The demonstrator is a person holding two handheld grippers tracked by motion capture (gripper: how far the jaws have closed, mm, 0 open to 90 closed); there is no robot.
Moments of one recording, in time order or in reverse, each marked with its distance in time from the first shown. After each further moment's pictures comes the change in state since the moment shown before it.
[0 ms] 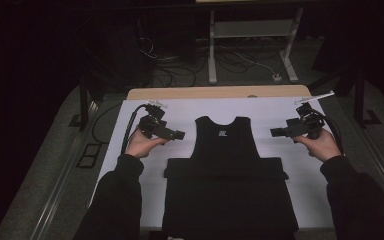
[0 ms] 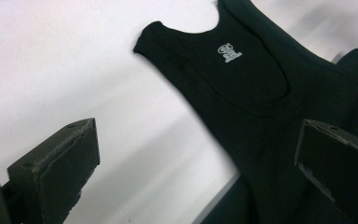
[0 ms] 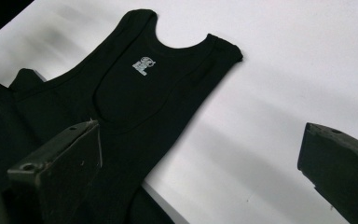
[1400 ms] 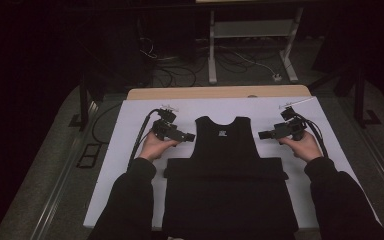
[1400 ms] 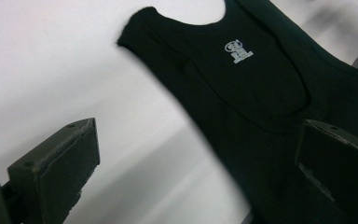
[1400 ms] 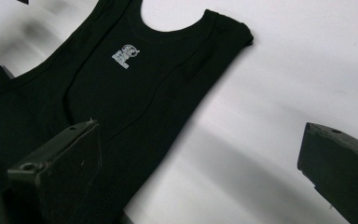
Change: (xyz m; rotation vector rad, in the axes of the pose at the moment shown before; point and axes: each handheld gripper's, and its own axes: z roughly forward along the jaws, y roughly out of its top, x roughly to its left) left arm 0.001 -0.002 0.056 0.019 -0.050 -0.041; right arm -0.010 -0.003 0.055 0.051 0.015 0.035
